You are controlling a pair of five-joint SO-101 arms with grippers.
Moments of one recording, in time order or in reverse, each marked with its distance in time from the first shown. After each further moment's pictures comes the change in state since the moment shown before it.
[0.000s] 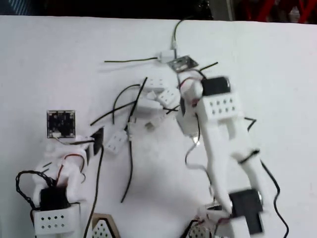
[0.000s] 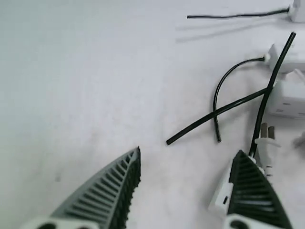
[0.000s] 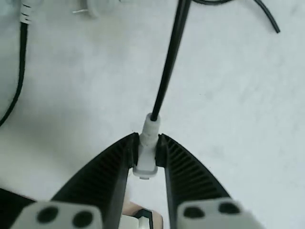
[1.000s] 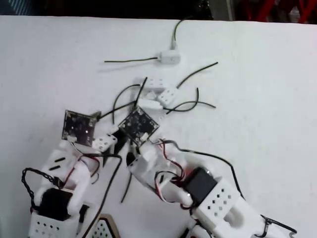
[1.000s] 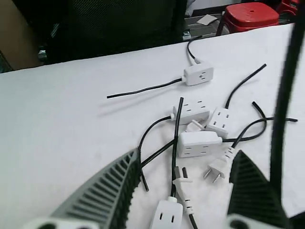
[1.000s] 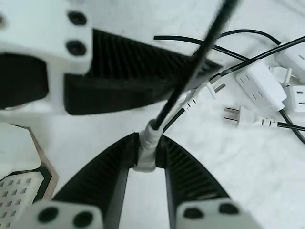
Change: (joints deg) left arm 19.7 0.0 -11.2 -1.4 1.9; right arm -35.1 -44.7 40.5 -32.6 -14.1
